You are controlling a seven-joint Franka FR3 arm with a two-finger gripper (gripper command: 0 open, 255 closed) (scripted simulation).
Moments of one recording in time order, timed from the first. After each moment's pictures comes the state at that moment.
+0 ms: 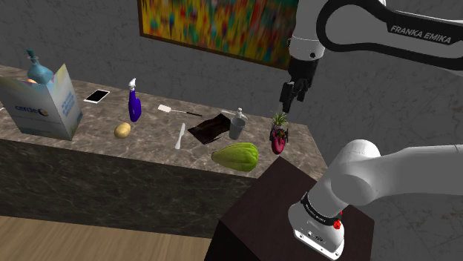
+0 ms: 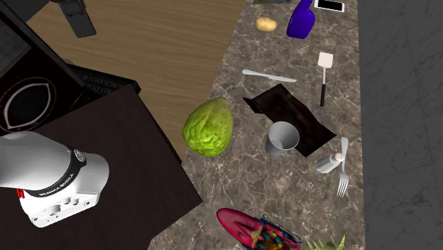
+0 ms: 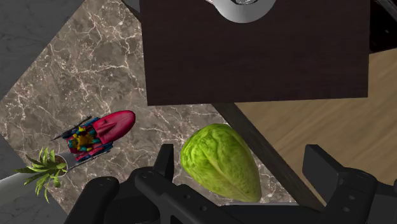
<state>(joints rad) 0.01 -0.82 0.06 -2.43 -0.11 1.44 0.11</state>
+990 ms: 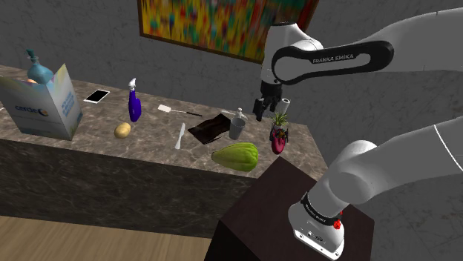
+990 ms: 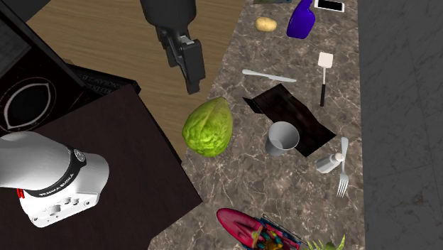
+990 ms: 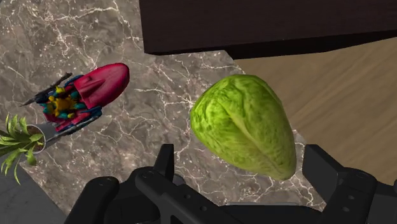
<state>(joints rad) -0.05 -0.52 -0.05 -2.55 -0.21 1.93 0.08</state>
